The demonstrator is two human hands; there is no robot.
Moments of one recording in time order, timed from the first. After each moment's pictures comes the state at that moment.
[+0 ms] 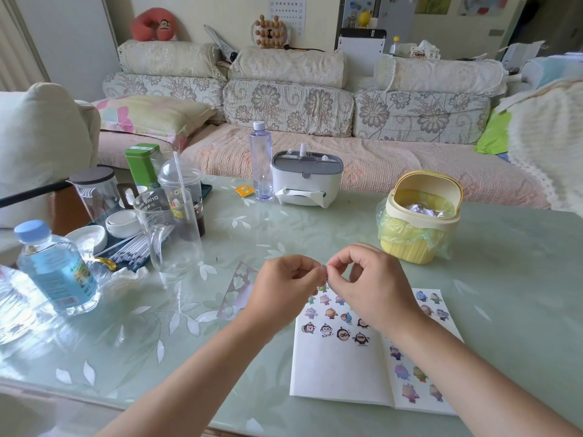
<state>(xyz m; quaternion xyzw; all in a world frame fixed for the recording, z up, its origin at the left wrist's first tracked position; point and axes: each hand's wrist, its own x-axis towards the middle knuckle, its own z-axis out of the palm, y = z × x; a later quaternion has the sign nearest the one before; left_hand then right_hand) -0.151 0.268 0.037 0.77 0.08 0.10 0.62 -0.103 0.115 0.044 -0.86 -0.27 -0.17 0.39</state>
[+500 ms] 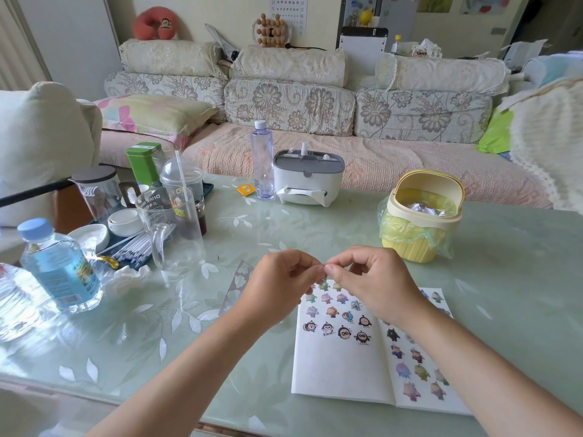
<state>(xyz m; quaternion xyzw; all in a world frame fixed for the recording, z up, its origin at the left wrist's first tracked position) -0.151 0.282 0.041 0.83 0.03 0.11 0.55 -0.098 0.108 0.051 -0.81 -0.26 -0.01 0.52</state>
